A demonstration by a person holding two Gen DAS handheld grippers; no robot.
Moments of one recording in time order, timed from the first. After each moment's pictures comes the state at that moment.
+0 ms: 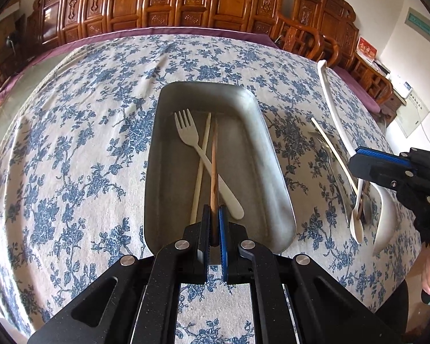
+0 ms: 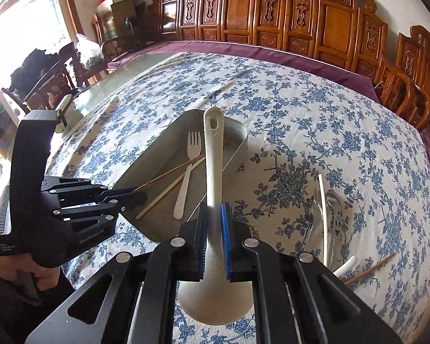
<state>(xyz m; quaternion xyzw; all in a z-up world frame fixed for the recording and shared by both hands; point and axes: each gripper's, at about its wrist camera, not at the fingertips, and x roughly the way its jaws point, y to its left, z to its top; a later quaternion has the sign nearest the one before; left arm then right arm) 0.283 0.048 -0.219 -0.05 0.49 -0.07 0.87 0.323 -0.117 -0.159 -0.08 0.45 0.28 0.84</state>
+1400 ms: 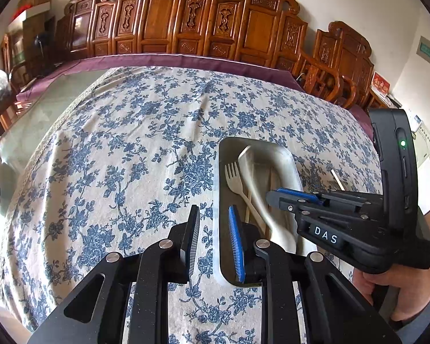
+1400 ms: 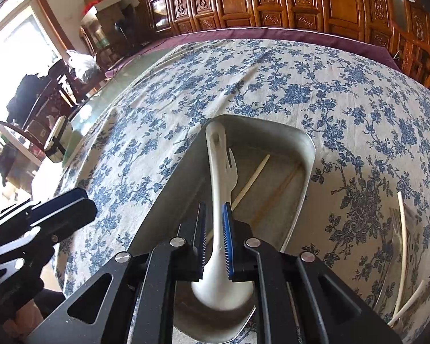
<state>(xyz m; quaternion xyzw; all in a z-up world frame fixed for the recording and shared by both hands) 0.284 0.106 -0.172 -0.07 0.43 -0.02 0.90 0.384 -0.033 -0.205 -0.01 0.49 0.28 0.82</state>
